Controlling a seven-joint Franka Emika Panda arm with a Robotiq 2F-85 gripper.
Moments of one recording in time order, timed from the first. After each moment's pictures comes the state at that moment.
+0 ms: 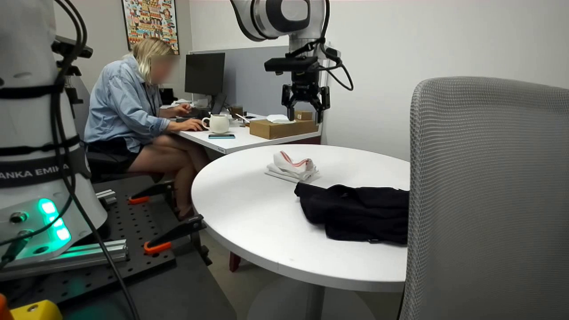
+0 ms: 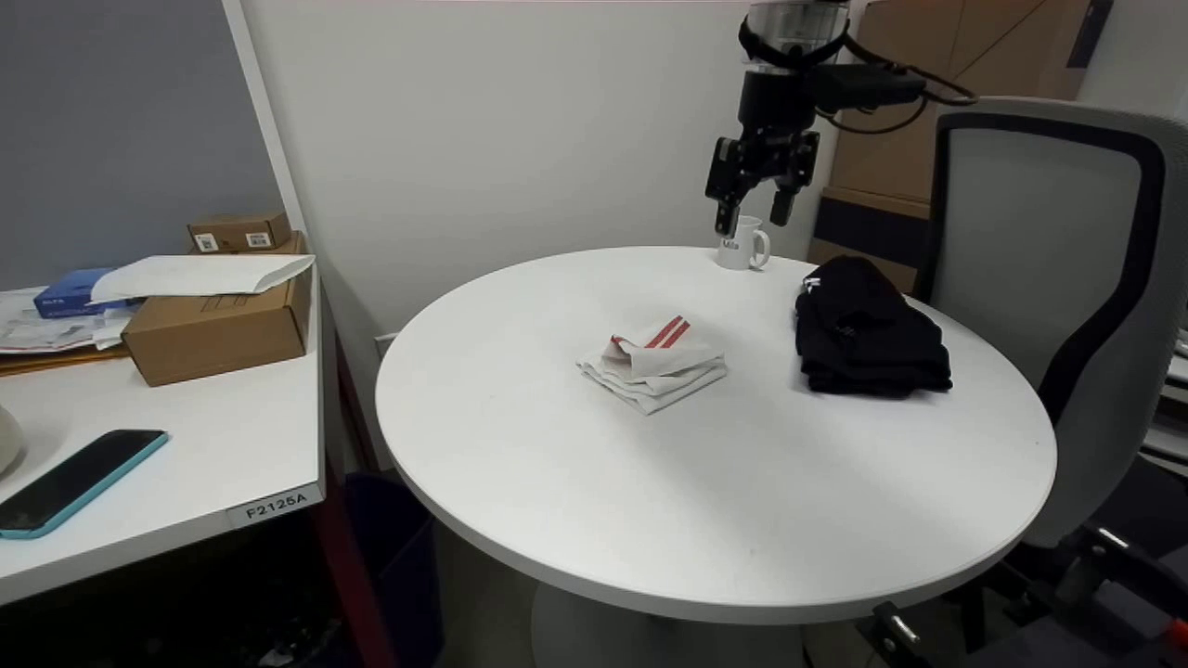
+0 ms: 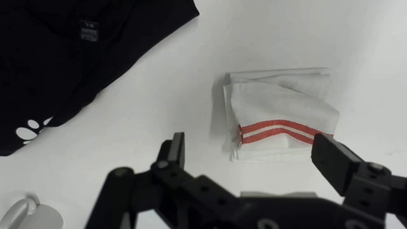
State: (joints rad) arm -0.06 0.12 0.00 -2.26 -0.01 2.49 -0.30
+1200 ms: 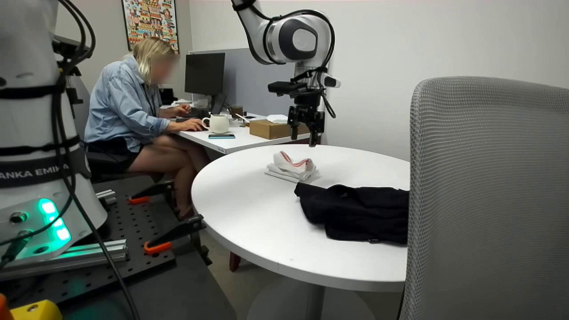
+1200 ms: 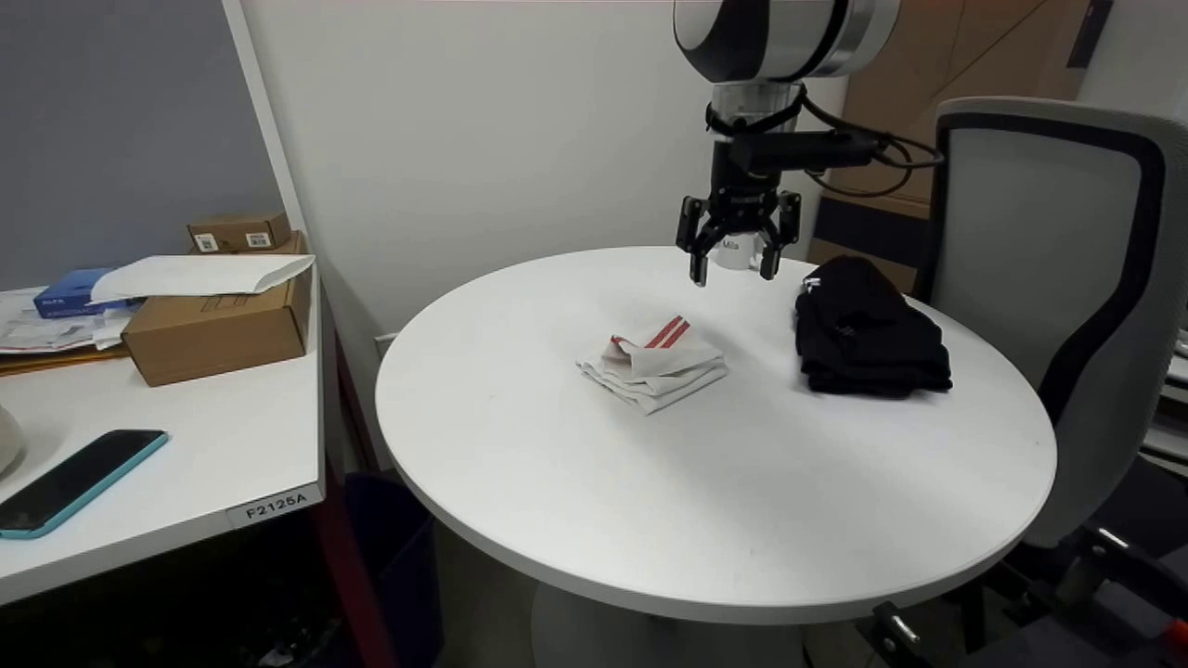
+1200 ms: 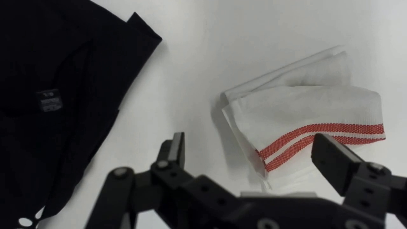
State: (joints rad) arm -0.03 0.32 0.00 -2.13 -0.02 2.44 0.07
